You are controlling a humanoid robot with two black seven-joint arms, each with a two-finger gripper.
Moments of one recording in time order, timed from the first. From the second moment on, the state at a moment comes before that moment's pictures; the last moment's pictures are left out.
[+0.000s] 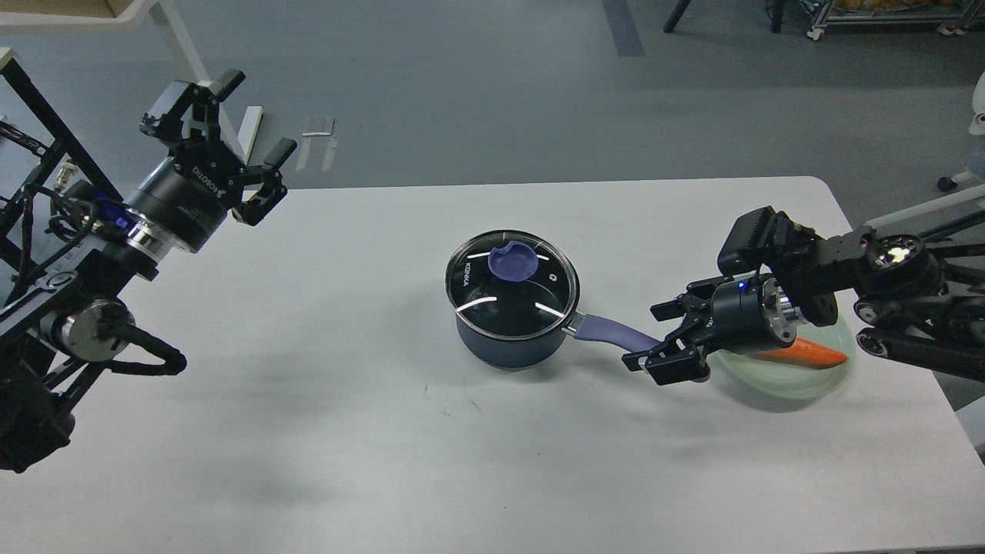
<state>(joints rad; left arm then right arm) -0.52 0.59 -0.89 -1.14 0.39 -0.38 -0.40 1.36 -0.65 -0.52 1.27 -1.55 0.07 0.49</state>
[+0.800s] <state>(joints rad) -0.52 0.58 -0.89 -1.14 0.43 -0.38 -0.40 1.40 -0.63 -0.58 1.27 -1.58 0.06 0.49</state>
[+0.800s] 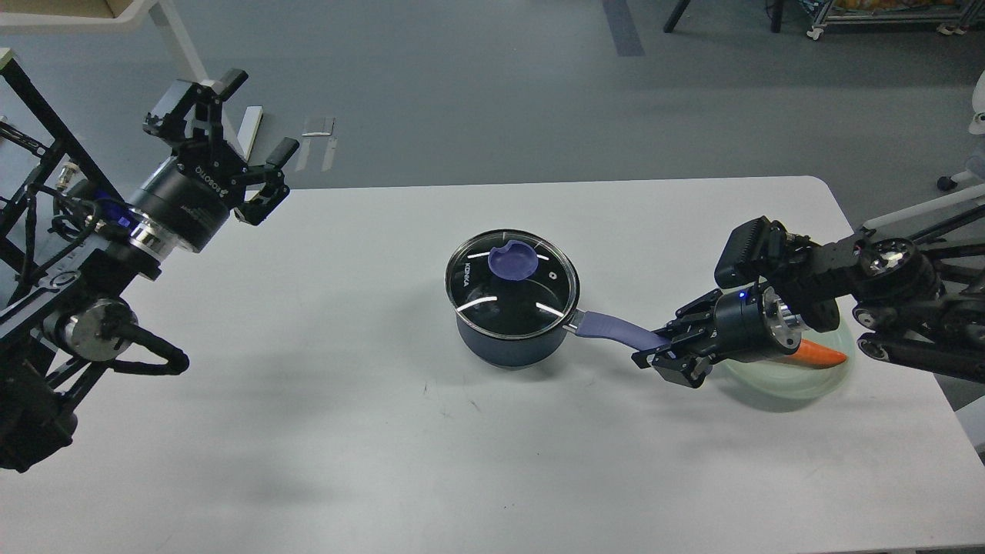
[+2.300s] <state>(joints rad) -1.09 0.28 -0.15 -0.99 1.98 0.05 -0.49 1.41 -0.61 -0.61 1.27 -1.57 0.07 0.49</state>
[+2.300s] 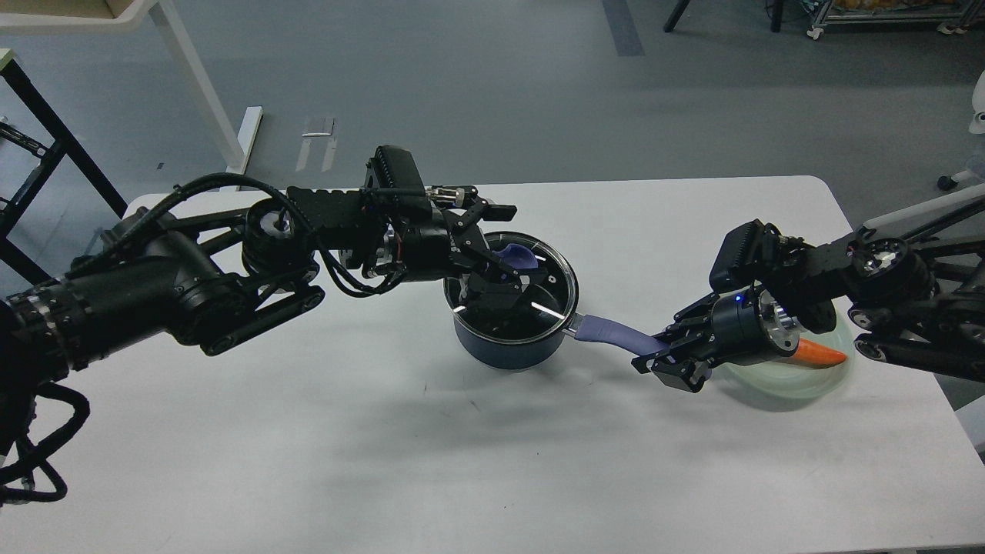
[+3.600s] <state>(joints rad) -1.05 0.19 -0.12 -0.83 1.97 0.08 -0.49 1.40 -0.61 -0.61 1.27 -1.57 0.06 0.49</state>
